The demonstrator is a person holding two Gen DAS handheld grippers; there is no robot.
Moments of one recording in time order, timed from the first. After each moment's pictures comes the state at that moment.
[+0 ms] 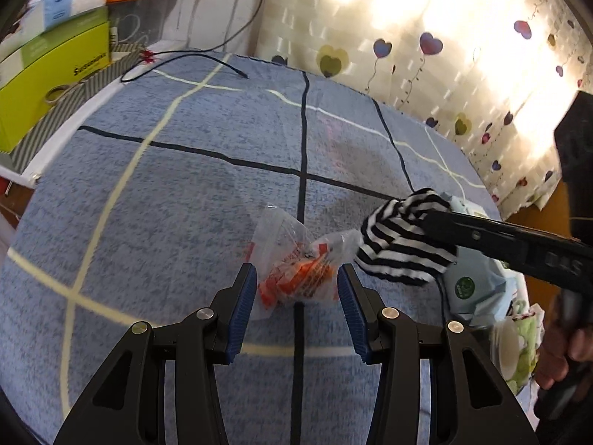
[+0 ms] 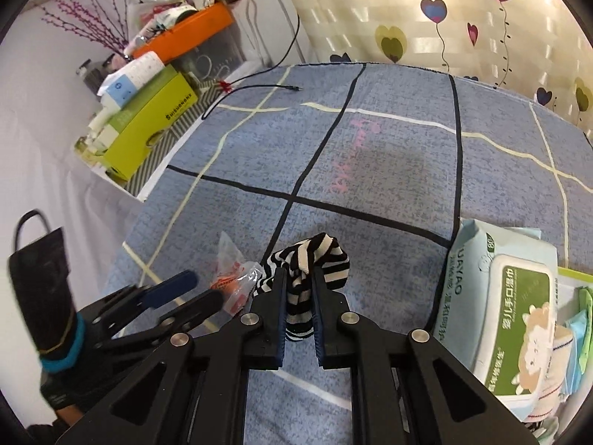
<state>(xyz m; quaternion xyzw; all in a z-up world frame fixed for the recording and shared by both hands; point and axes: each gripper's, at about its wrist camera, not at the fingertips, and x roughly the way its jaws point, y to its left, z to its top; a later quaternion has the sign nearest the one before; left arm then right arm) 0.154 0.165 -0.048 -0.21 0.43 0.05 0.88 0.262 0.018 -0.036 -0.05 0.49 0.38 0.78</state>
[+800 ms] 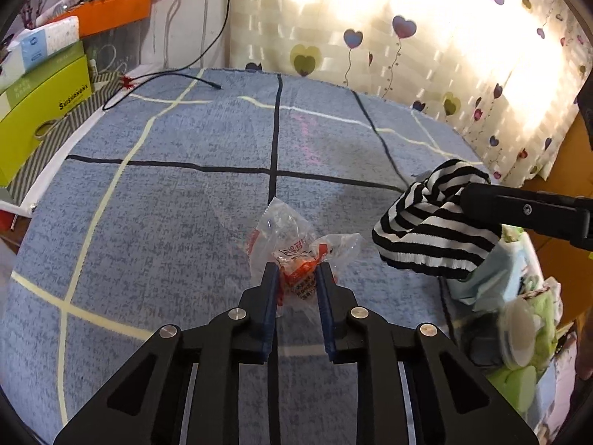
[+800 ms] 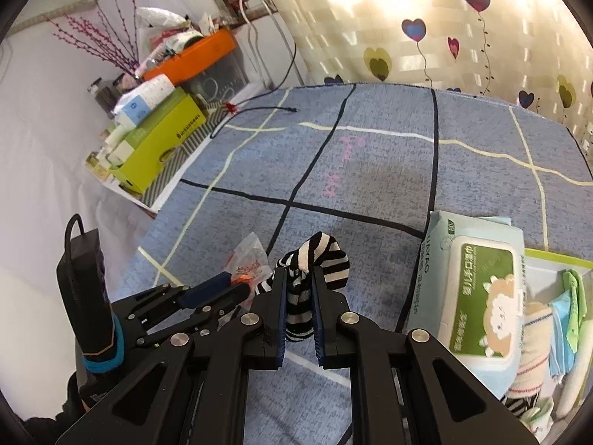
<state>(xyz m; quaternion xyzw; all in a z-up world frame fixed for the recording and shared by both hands) 0.149 0.129 -0.041 -0.15 0.42 0.05 0.90 0.243 -0.024 -0.011 -0.02 0.46 0.39 0.80</state>
